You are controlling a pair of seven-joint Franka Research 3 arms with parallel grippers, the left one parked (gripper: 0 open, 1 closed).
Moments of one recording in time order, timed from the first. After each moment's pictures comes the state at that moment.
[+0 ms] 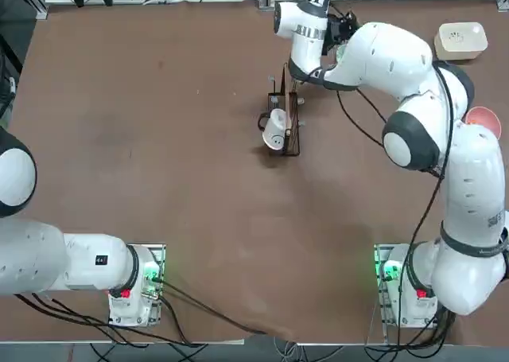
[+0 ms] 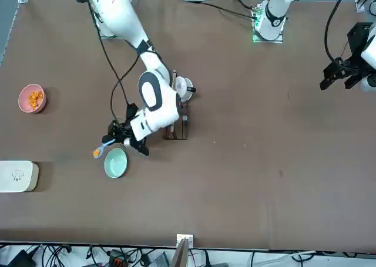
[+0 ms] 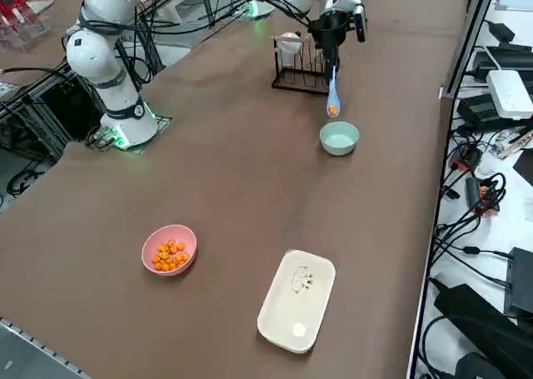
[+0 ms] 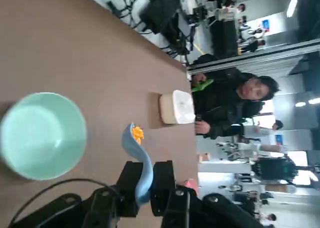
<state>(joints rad) 0.66 0.81 -0.01 -1.25 -0.98 1.49 0.84</state>
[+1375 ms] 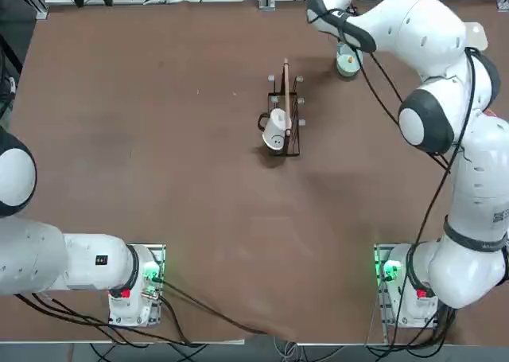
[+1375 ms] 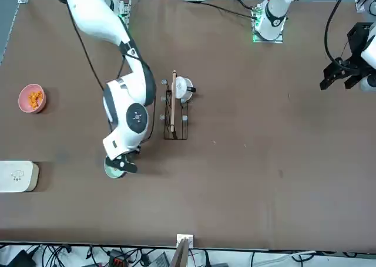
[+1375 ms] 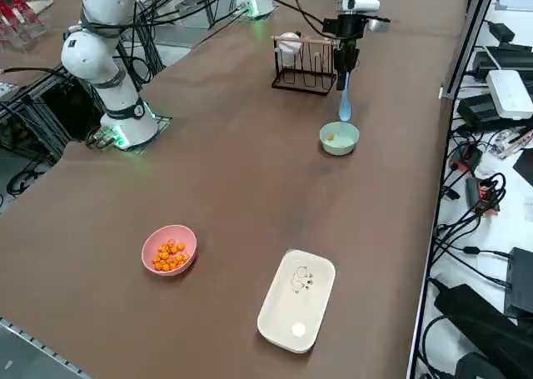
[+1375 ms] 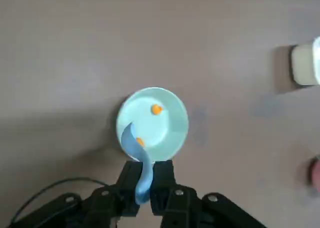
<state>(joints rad) 0.47 0.76 -0.03 -1.14 -0.42 1.71 0.72</state>
